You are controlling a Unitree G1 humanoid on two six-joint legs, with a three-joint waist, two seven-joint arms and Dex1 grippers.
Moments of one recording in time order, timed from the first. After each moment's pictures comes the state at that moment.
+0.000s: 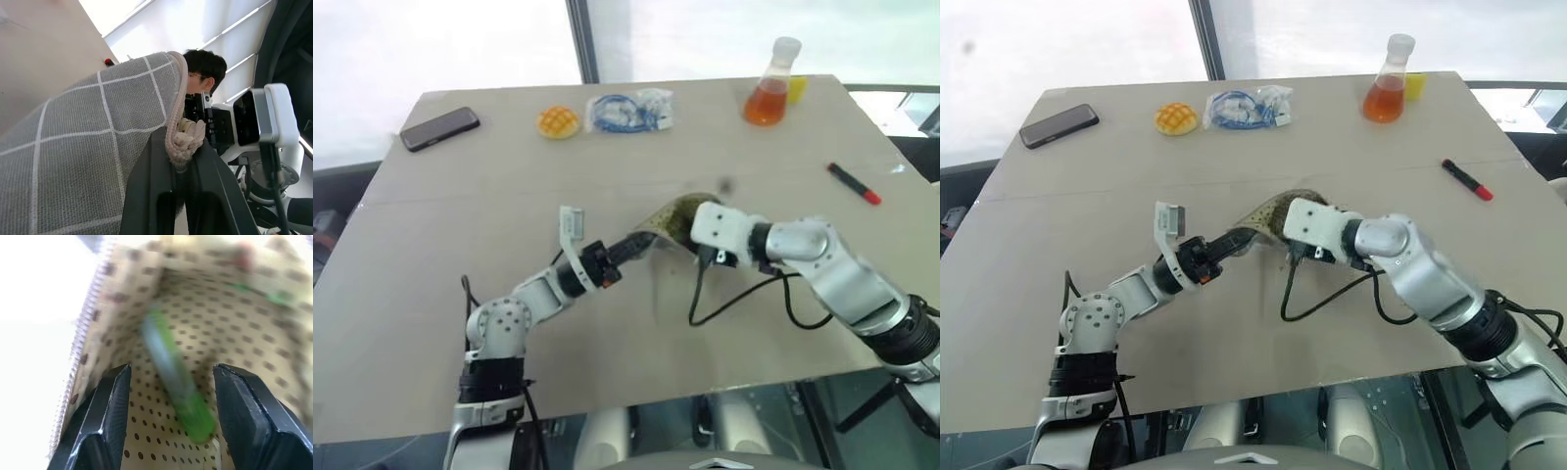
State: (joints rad) left arm -0.31 0.32 0.19 -0.06 -1.08 0.95 -0.70; right arm -0.68 -0.66 0.59 -0.35 -0.06 0.66 0.71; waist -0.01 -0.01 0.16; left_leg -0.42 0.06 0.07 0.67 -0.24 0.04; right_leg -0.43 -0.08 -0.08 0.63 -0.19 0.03
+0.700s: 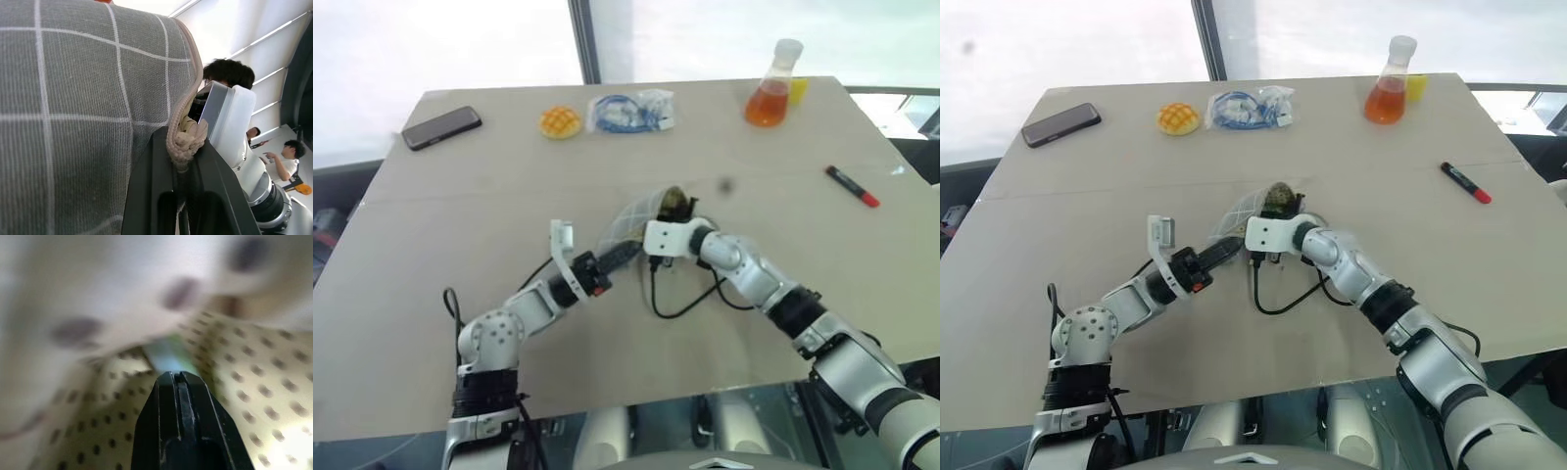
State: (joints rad) left arm -0.25 0.31 0.21 -0.05 -1.04 0.94 -0.69; right arm -0.71 -0.32 0.57 0.34 -0.35 -0.05 0.39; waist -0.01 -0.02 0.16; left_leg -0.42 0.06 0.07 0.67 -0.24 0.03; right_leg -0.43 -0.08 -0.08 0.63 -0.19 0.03
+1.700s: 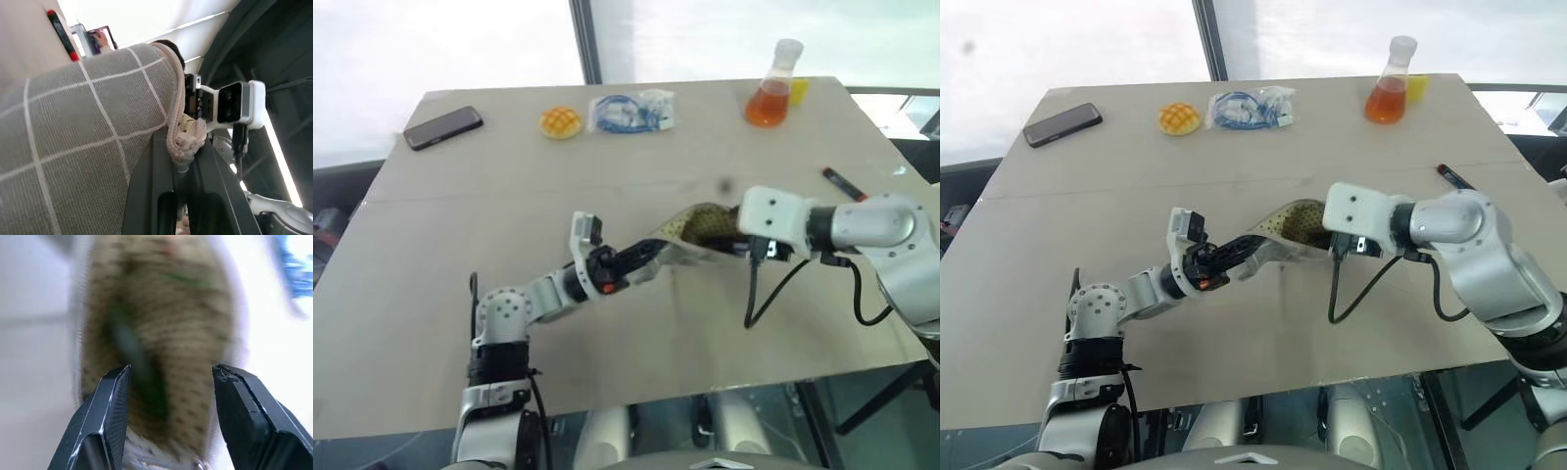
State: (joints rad) left arm -0.39 0.25 0.23 0.11 -1.27 1.26 -0.73; right arm -0.66 -0.86 0.36 -0.58 0.03 0.83 1.05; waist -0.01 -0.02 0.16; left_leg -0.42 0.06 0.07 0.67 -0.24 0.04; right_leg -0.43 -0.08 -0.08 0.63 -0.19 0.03
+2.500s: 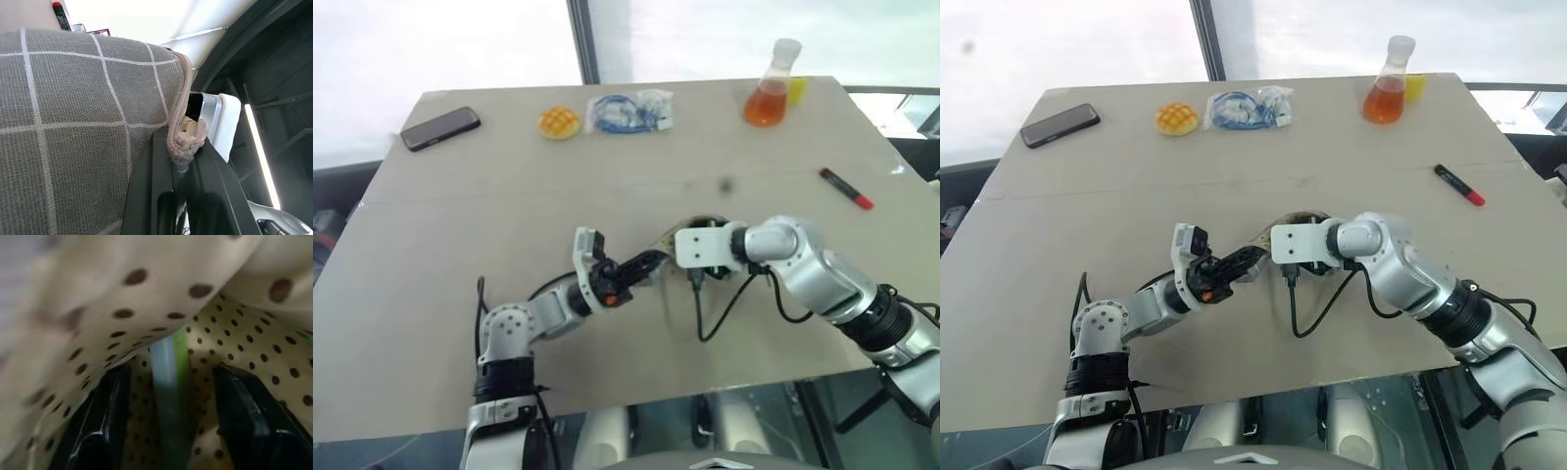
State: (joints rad) left arm -0.30 0.23 0.26 0.08 -1.30 1.26 -0.67; right arm -0.75 -0.55 0.67 -0.15 -0.31 0.50 0.87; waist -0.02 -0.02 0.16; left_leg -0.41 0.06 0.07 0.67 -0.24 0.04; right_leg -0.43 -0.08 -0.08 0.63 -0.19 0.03
